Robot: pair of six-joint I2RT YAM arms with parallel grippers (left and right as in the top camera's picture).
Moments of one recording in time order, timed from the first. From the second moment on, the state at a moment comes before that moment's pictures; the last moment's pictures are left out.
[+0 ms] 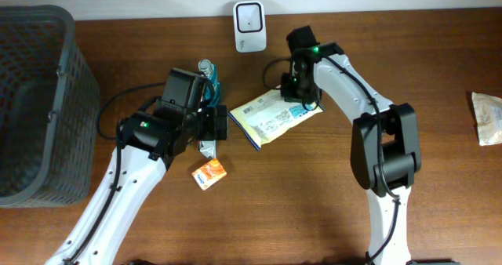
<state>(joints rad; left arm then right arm) -0.38 1.40 1.27 -0.89 -0.09 -0.31 0.29 2.27 1.84 -0.97 -0.07 0.38</state>
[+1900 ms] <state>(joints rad) -0.38 1.40 1.27 -0.89 -0.09 -0.31 0.45 2.28 1.84 -0.94 -0.21 0.58</state>
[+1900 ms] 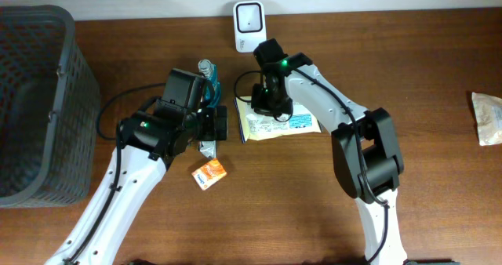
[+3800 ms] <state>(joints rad) -0.38 1.47 1.27 -0.90 -0.08 -0.31 0.20 2.20 2.28 -1.67 -0.09 0.35</state>
